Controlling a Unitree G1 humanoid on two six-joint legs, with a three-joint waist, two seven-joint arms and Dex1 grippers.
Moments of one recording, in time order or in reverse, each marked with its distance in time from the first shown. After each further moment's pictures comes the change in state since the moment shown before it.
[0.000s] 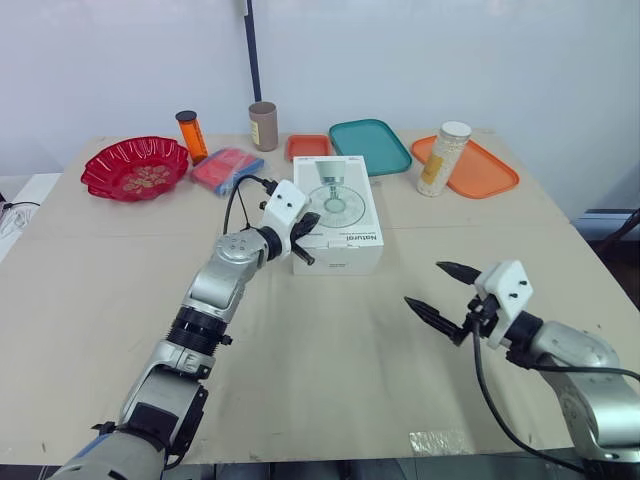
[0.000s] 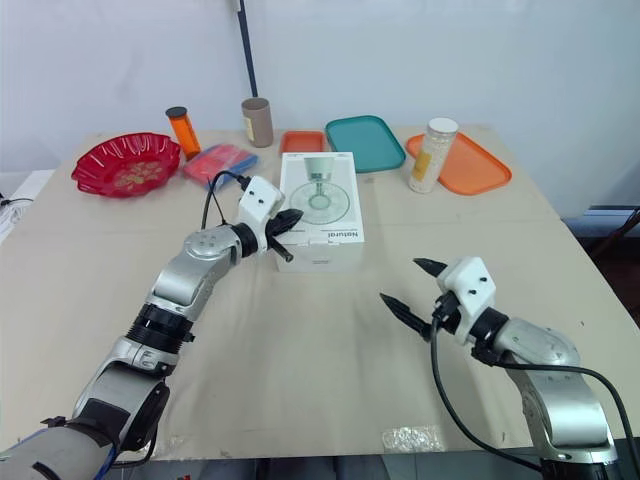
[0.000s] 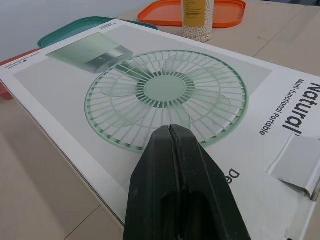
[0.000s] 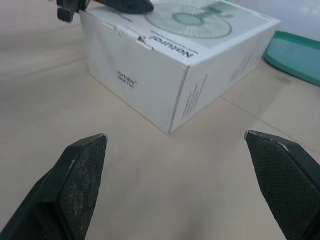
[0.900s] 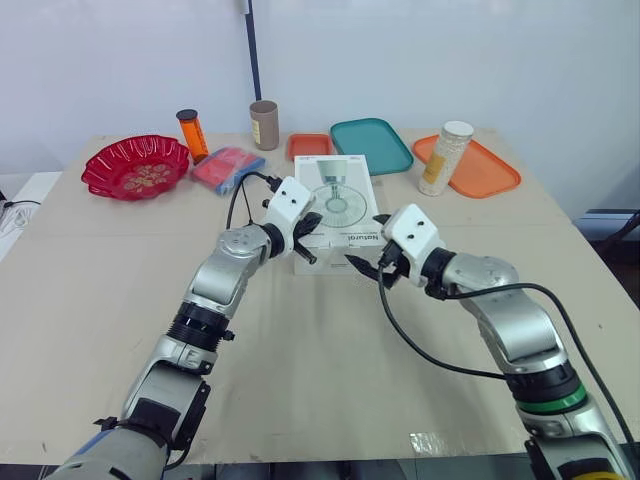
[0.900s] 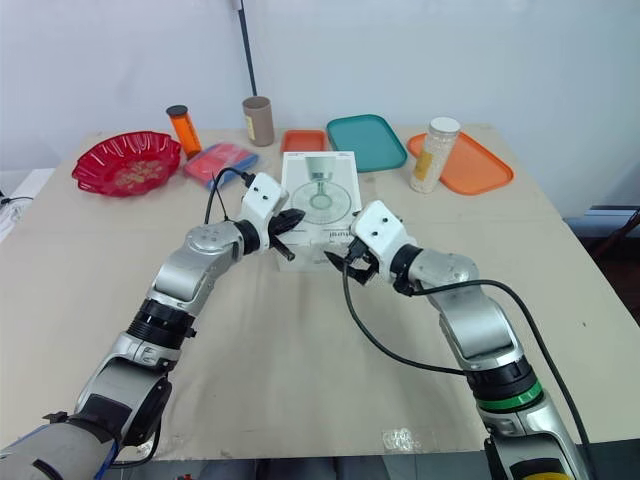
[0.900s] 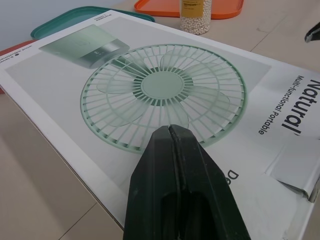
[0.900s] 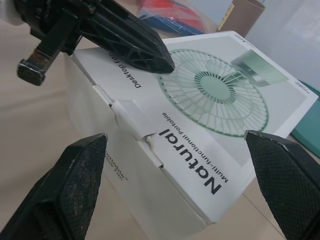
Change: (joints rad) left arm -0.026 -0.004 -0.001 -0.023 0.023 0.084 -0.023; right arm -0.483 0.099 0.354 0.156 -0.270 0.166 -0.124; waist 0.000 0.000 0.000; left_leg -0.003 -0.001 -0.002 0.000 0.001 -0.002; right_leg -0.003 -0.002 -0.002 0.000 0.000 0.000
